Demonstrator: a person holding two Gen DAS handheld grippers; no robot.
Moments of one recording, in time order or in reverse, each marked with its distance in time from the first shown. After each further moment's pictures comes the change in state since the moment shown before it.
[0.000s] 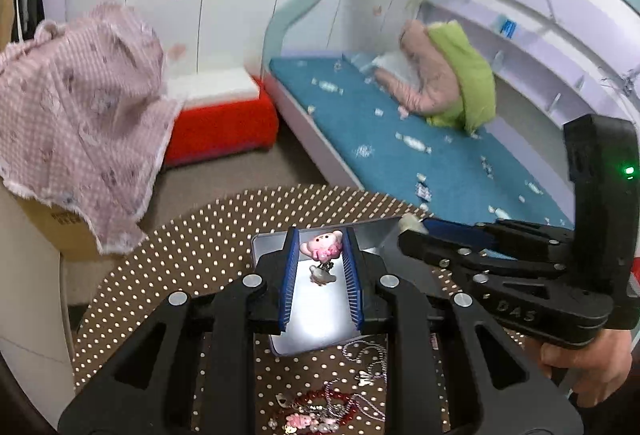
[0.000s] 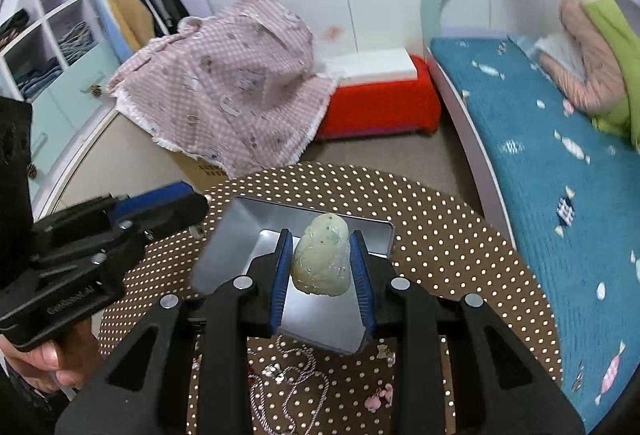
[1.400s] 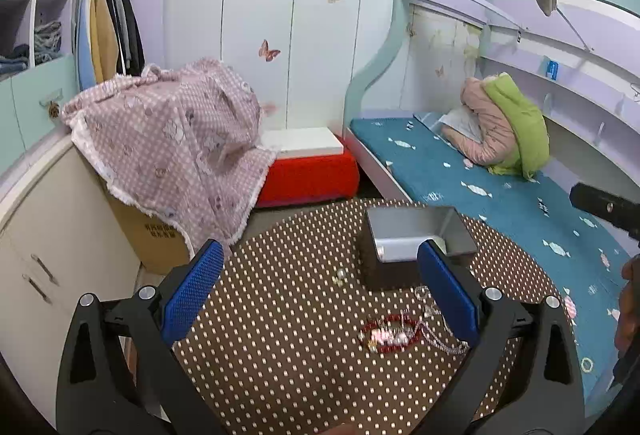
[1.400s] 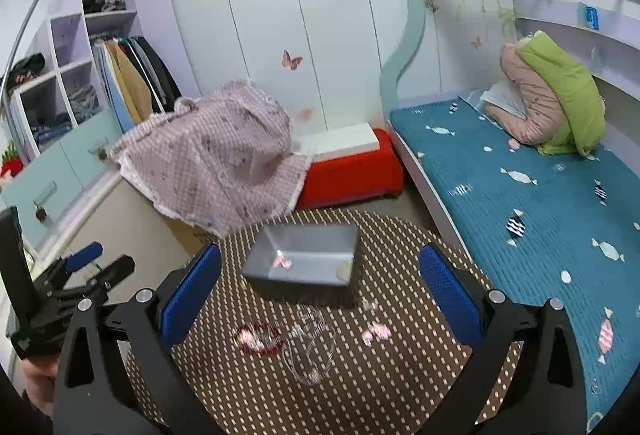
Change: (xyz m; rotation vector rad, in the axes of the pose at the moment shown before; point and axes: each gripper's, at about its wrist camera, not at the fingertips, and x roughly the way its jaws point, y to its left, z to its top) left arm -0.166 0.010 -0.105 -0.032 -0.269 0.287; right arm -0.150 0.037 -0.075 0.046 -0.311 -0.110
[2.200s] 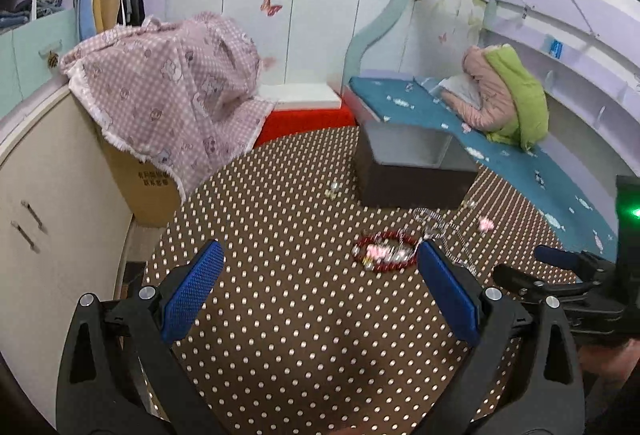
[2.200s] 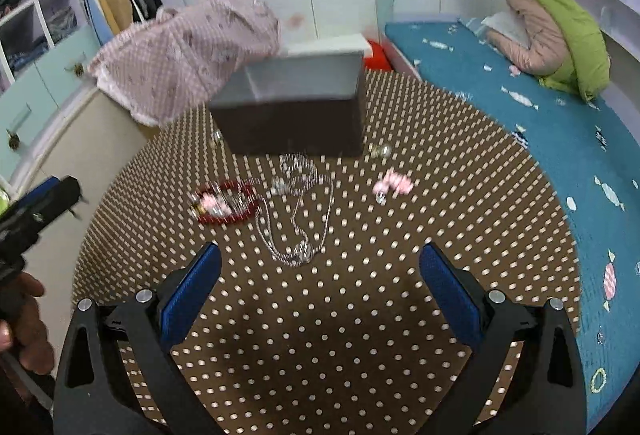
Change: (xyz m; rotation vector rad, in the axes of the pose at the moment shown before) left arm 0.008 -0.004 -0.081 -0.048 0.143 -0.015; right arm 0.072 0.013 -0.116 -0.033 0.296 -0.055
